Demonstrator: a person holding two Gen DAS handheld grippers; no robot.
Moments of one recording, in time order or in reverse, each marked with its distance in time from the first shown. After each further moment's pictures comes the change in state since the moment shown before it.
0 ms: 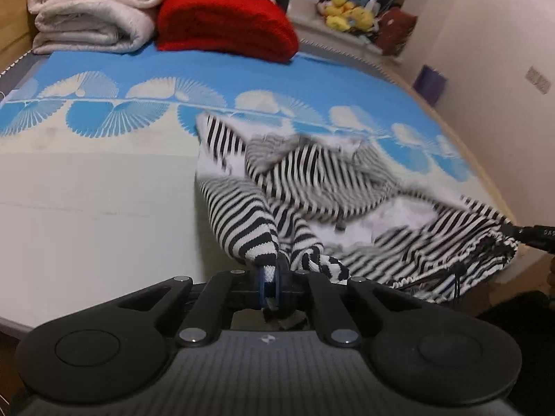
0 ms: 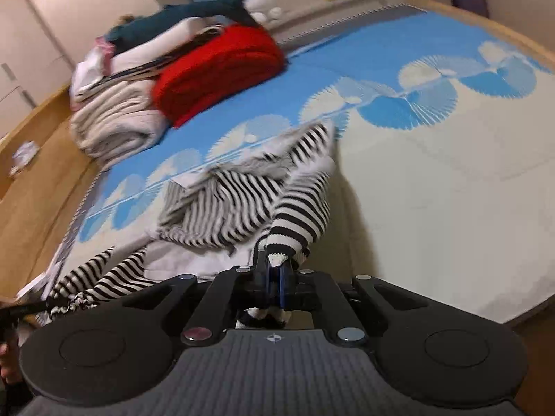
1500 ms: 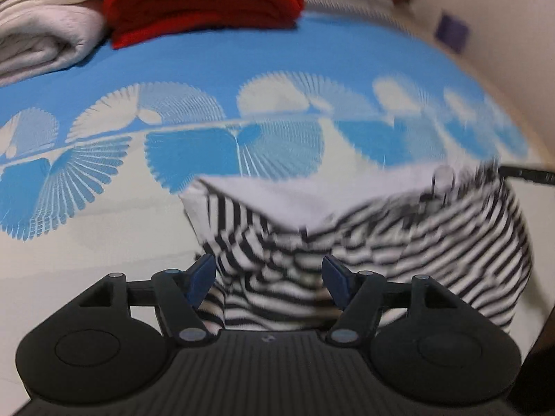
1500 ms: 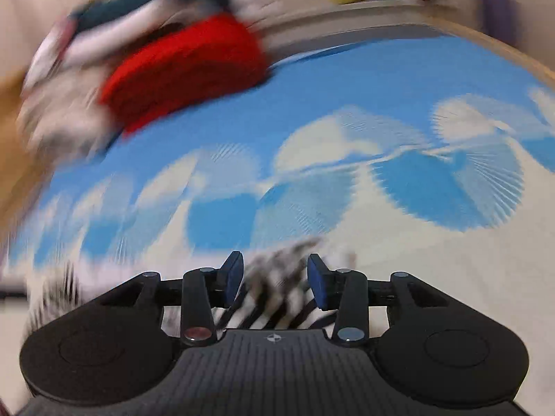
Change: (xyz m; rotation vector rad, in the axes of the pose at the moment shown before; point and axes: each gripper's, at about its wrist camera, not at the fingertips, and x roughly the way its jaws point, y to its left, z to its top) left arm 0.278 0.049 0.151 0.205 0.152 0.077; right arm 0.279 -0.026 0.129 -0.243 0.021 -0.096
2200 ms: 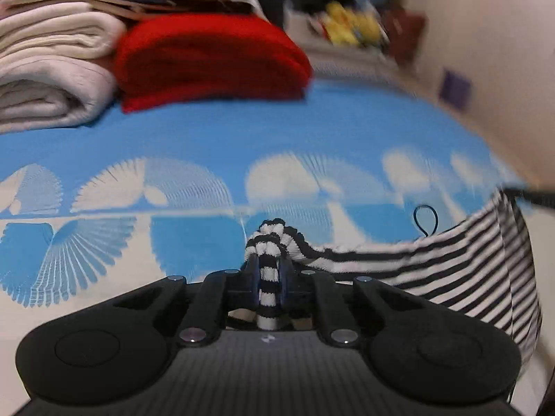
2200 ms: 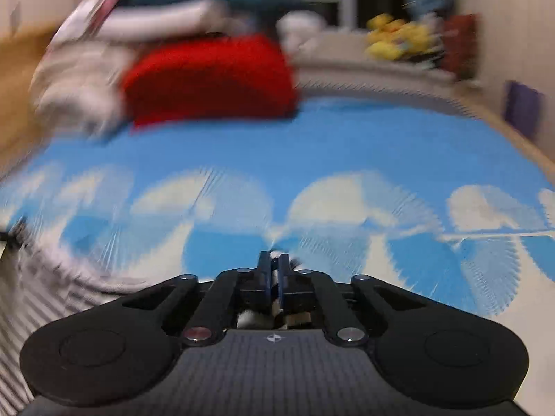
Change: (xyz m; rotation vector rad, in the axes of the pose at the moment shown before) left arm 0.001 0.016 0.039 -0.084 -0.288 0.037; right arm -0.002 0.029 0.037 -0.090 -0.234 -0.154
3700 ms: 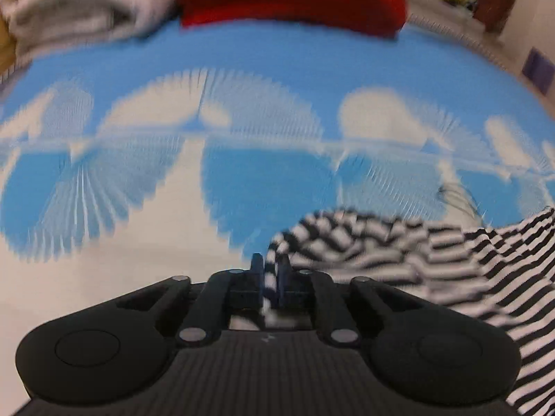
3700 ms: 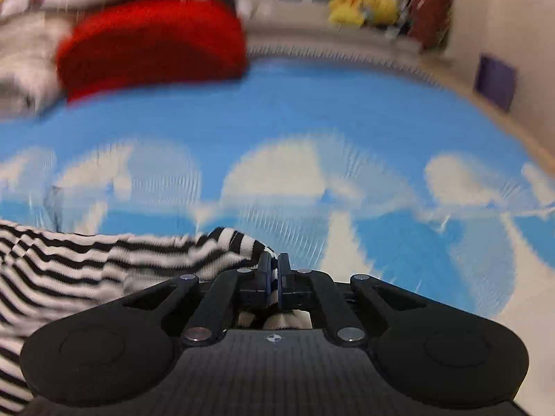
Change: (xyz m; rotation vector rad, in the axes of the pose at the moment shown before) left arm 0.108 0.046 -0.007 -0.121 0.271 0.194; right arm 0.114 -0.016 -0.038 -0.058 0.275 -0.089
